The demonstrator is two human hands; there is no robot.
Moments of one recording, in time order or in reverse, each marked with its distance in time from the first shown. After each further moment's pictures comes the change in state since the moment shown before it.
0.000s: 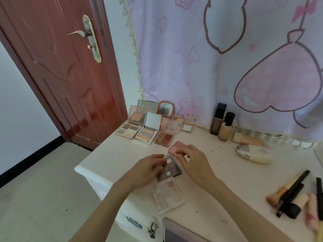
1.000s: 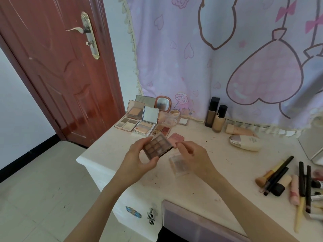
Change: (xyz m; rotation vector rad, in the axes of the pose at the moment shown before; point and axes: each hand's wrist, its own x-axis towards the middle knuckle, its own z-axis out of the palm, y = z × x) left_hand -0.043 0.005 -0.003 -0.357 0.393 0.044; right_hand -0.030 -0.018 -0.013 0.269 -0.042 0.214
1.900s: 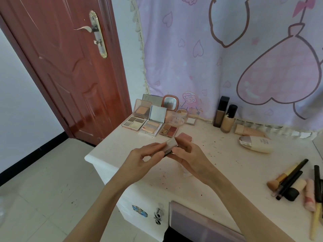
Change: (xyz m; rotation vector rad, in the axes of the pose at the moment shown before) left_hand -0.004 0.020 -0.018 -0.179 -0.169 -0.026; right_hand 0.002 -0.023 0.017 0.780 -0.319 0.049
